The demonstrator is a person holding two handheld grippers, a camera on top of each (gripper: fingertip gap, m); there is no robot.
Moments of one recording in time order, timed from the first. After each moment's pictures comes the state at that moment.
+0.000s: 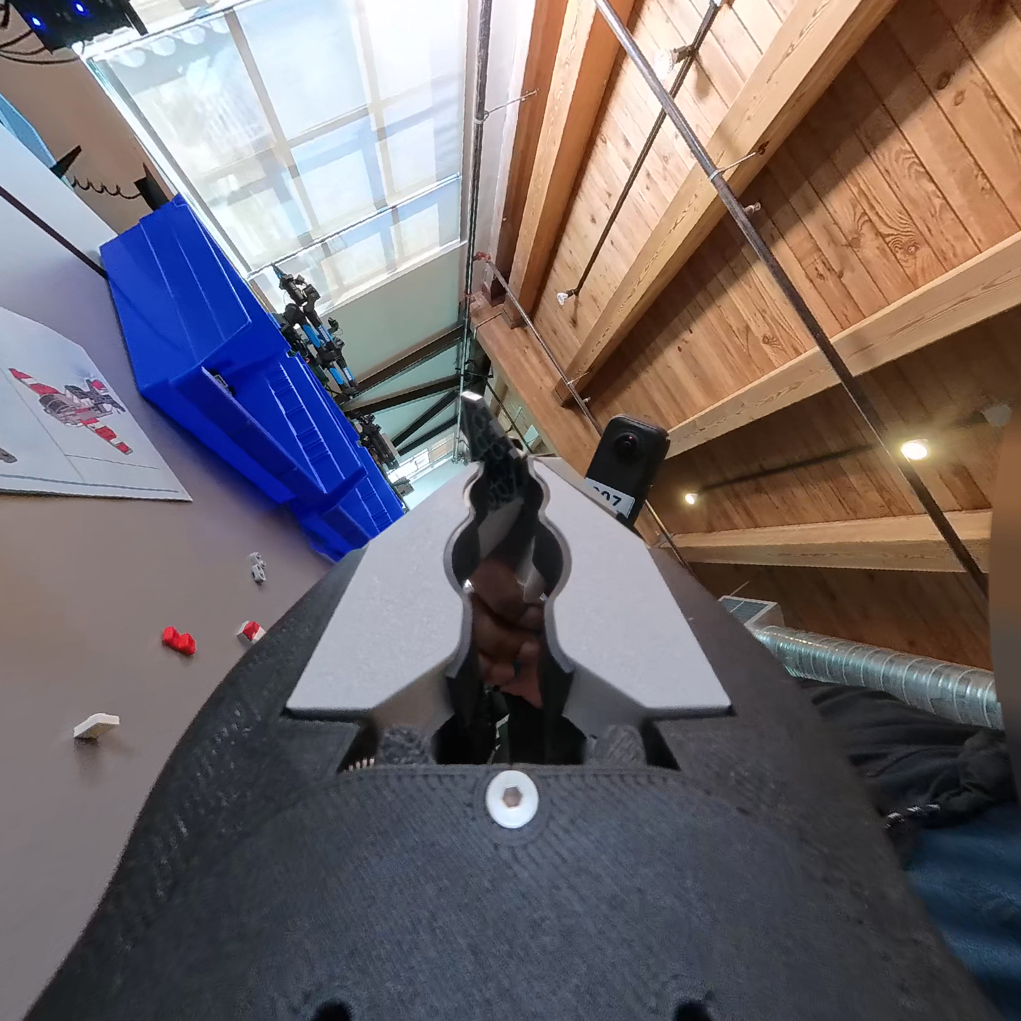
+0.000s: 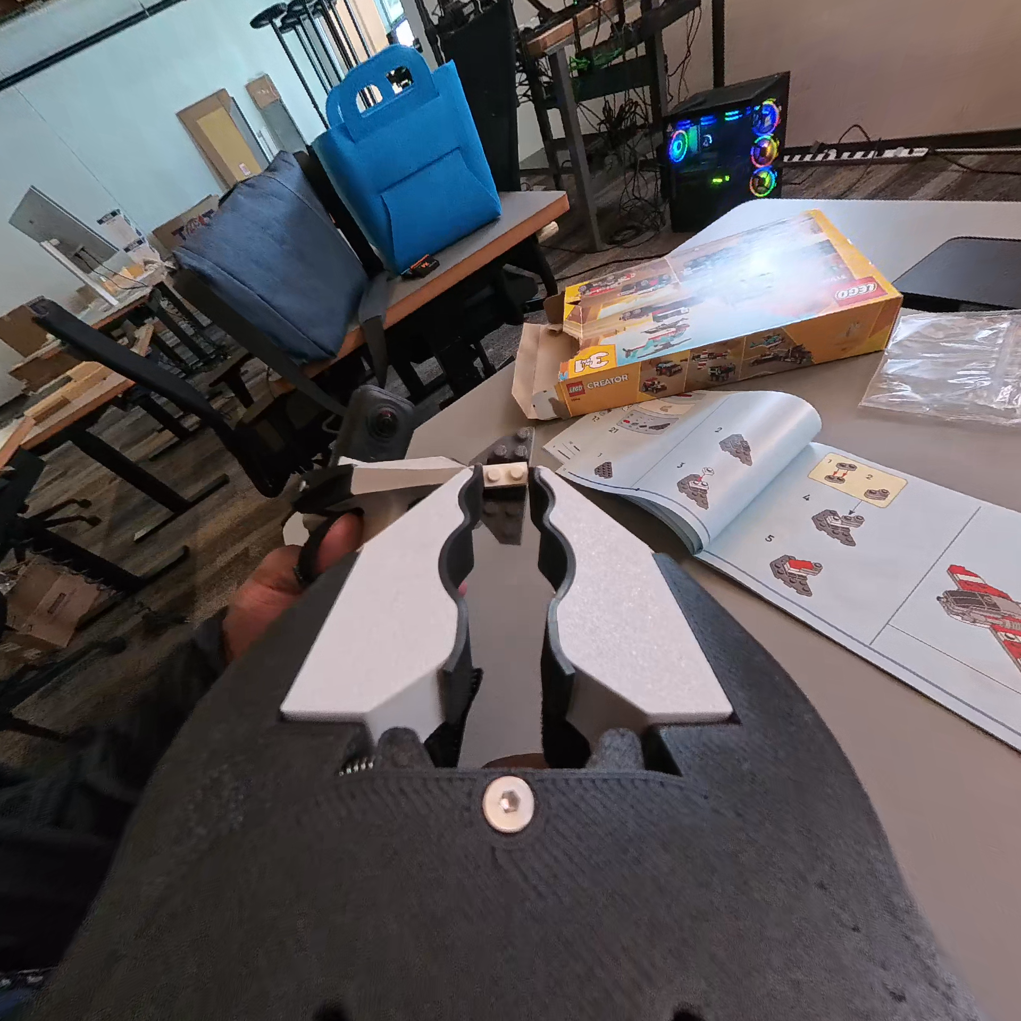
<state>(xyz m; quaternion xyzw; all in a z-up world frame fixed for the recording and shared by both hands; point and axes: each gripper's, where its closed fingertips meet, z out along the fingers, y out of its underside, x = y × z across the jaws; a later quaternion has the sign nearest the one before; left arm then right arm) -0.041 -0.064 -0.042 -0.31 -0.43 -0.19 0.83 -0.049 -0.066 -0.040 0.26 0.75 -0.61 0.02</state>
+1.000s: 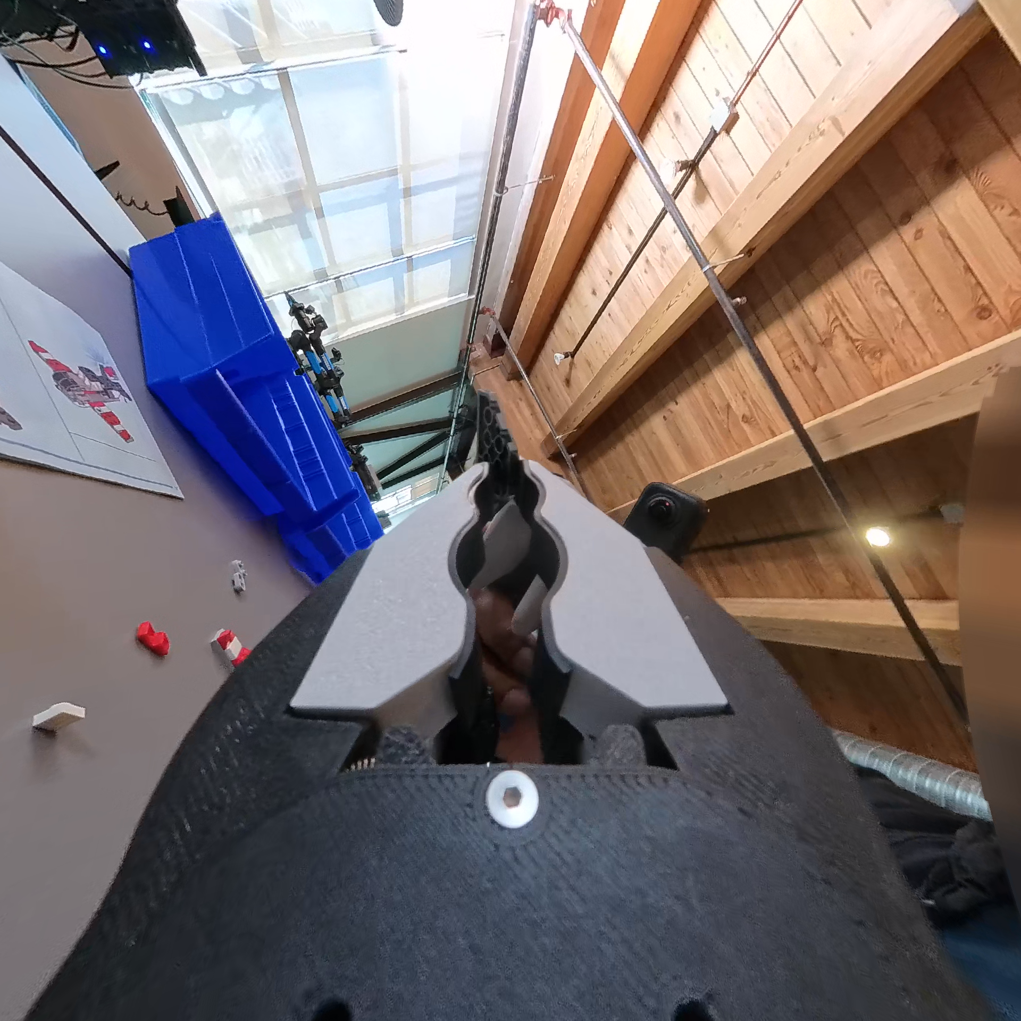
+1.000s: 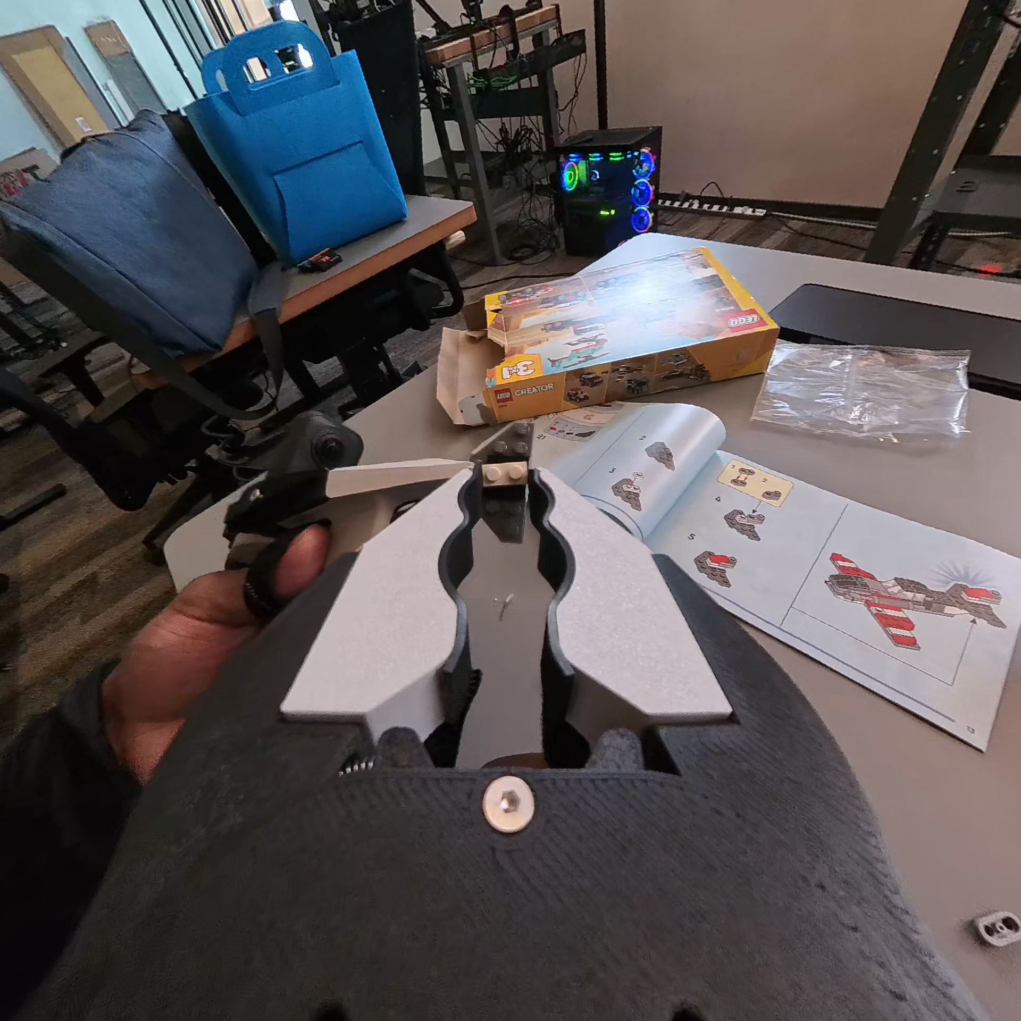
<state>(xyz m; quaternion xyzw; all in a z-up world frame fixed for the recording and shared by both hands) -0.052 -0.067 -0.048 -0.24 -0.46 -0.21 0.83 -0.059 -0.067 -0.046 0.28 0.75 -0.59 -0.09</state>
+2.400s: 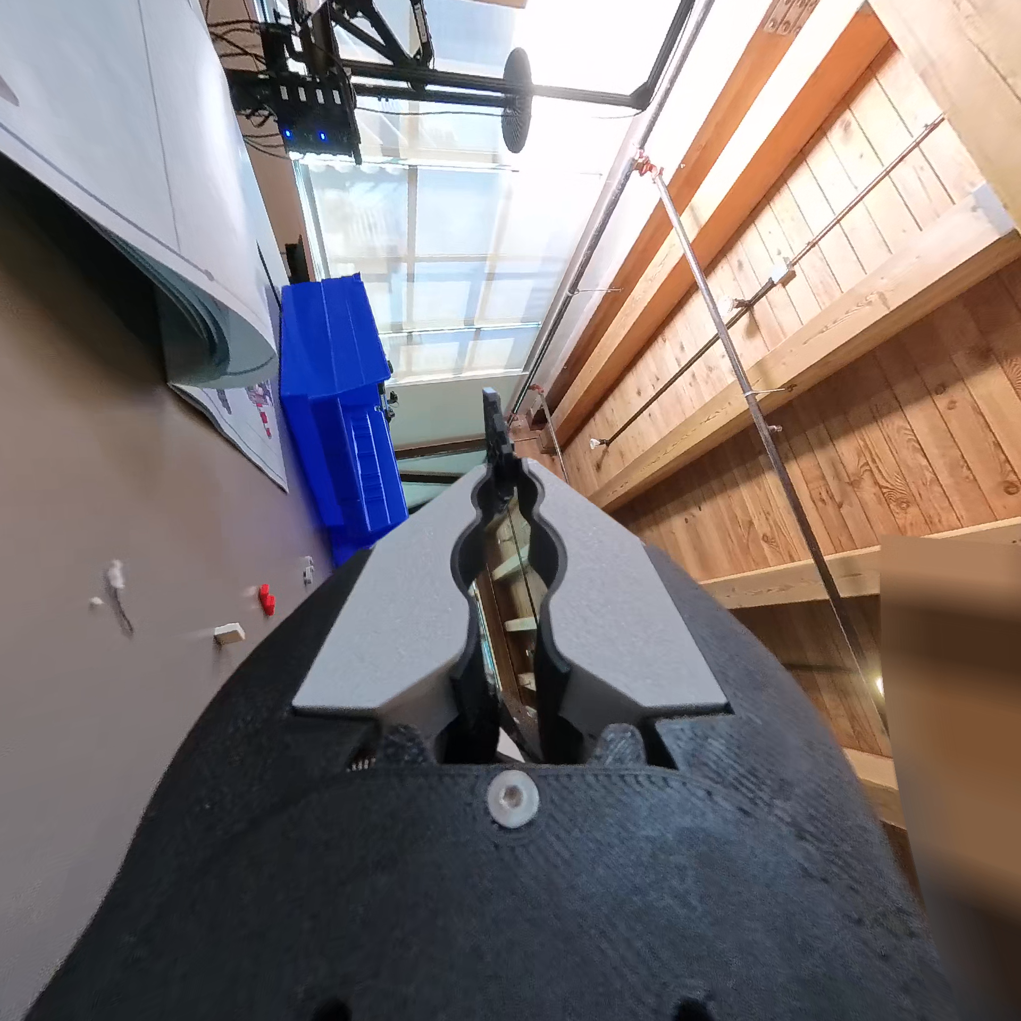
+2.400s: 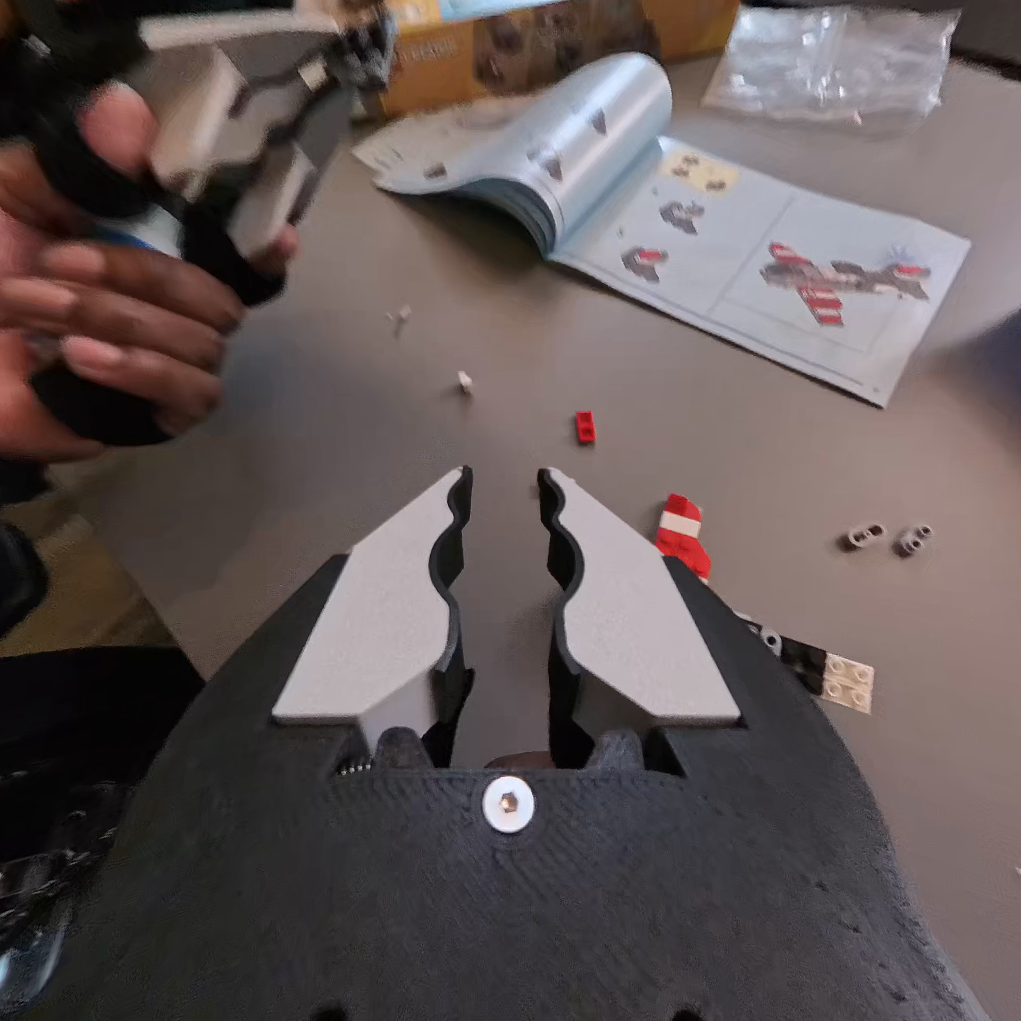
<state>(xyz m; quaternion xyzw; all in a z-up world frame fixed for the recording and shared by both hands) -0.068 -0.106 -0.096 -0.15 -0.55 -0.22 0.79 -0.023 0.028 -0.161 0.31 0.84 -0.44 -0.11</state>
